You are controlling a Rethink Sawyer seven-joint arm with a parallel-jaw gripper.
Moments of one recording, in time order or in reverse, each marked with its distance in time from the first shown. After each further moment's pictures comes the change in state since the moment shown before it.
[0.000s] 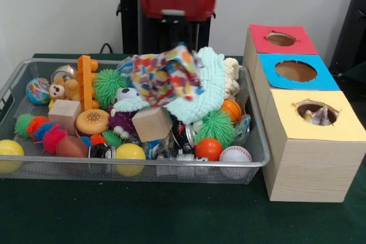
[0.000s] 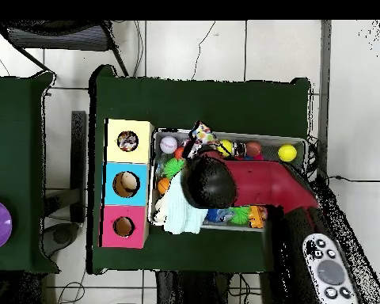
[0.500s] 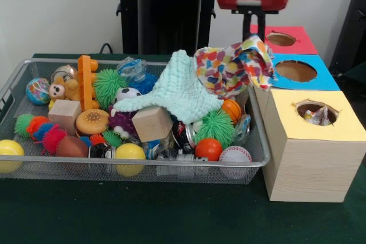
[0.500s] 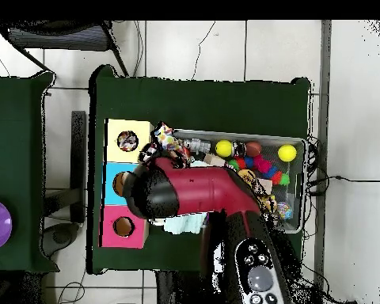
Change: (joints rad) arm 0.236 -0.013 -0.134 0.019 0.116 -0.084 0.086
